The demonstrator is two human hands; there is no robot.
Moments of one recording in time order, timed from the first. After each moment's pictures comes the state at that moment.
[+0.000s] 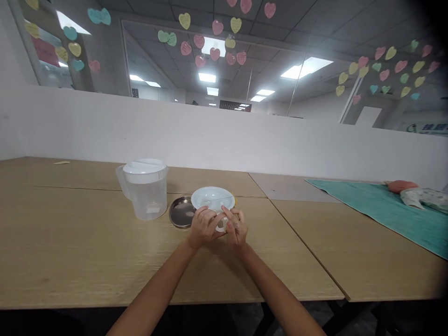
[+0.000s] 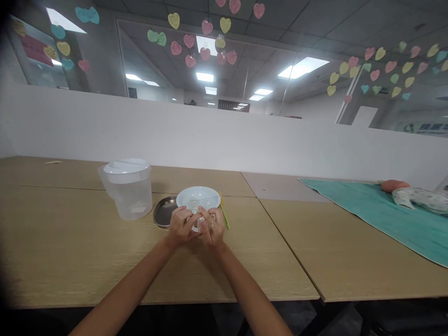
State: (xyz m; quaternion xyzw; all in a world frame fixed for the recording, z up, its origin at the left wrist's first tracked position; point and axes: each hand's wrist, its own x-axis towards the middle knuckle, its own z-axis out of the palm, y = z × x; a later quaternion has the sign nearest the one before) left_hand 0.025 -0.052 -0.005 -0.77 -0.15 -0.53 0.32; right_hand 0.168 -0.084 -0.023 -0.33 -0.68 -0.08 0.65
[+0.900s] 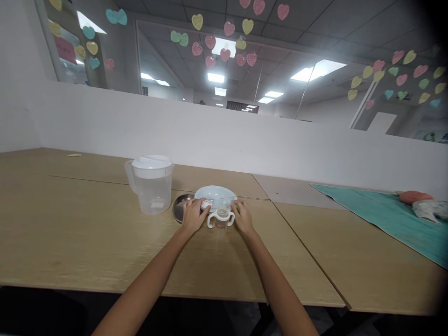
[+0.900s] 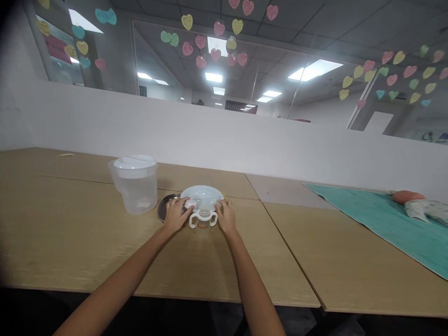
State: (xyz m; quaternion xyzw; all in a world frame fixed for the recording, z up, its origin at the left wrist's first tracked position) left_hand 0.001 -0.010 -0.019 -0.76 -0.51 -0.41 0.07; right_hand 0.220 -0.011 -0.040 -0.53 -0.67 0.01 0.52
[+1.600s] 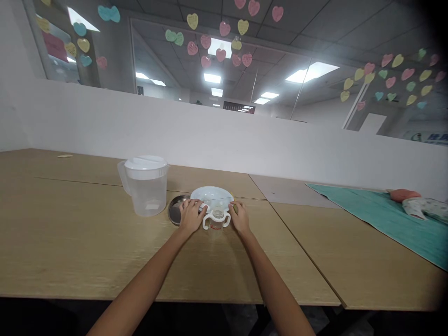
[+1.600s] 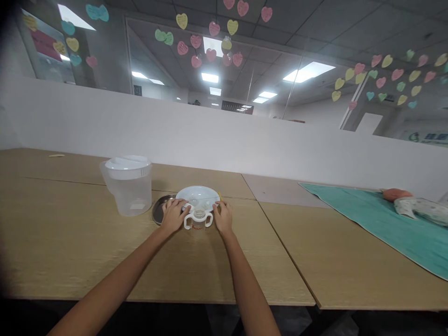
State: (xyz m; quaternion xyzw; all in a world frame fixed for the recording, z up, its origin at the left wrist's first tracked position) left_hand 0.010 -0.008 -0.016 -0.76 -0.54 -0.36 0.06; right_hand 0.221 -0.006 -0.045 -0.56 -0.63 0.03 0.54
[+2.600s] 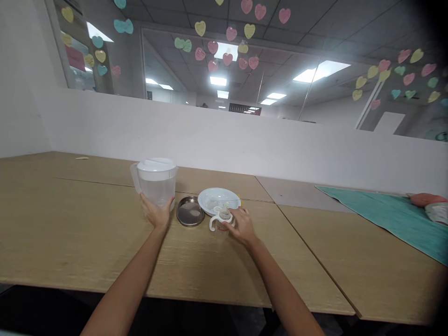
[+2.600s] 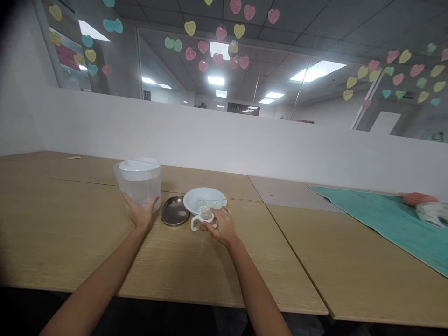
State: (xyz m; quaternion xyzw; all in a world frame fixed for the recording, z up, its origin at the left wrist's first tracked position) left_hand -0.099 0.016 -0.018 -0.40 -0.65 -0.64 0.09; right_hand 0.199 -0.054 -0.019 -0.42 -0.79 -0.10 0.43
